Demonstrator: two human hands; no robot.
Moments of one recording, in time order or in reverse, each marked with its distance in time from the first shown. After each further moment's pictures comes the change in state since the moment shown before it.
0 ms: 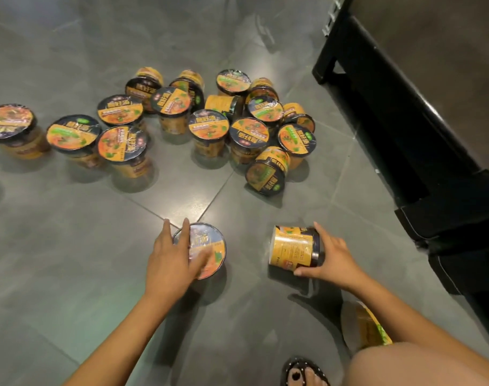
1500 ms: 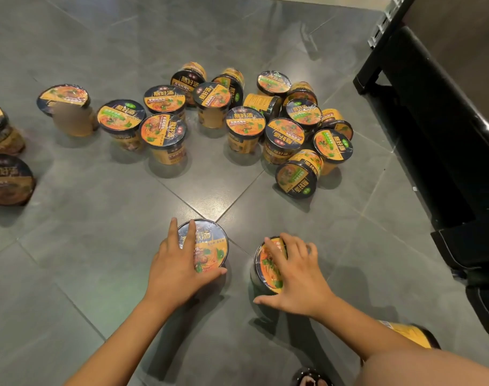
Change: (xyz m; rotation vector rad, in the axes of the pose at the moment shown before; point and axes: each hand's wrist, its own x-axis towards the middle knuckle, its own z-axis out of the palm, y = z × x) left_hand -0.035 -0.026 -0.010 0.096 0.032 -0.051; right_hand -0.009 -0.080 0.073 -0.476 0.182 -0.556
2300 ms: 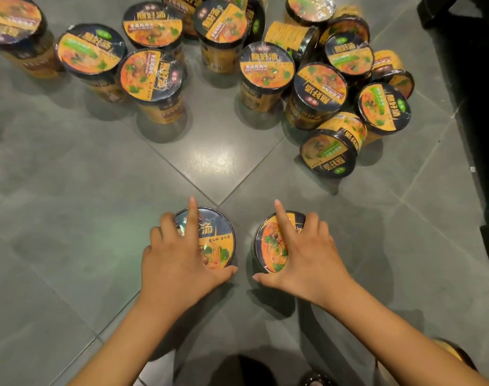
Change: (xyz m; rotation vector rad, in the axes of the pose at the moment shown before) left_hand 0.021 0.014 -0.006 0.097 -0.112 -0.112; right_hand 0.058 -0.008 -0.016 0.035 -0.330 0.190
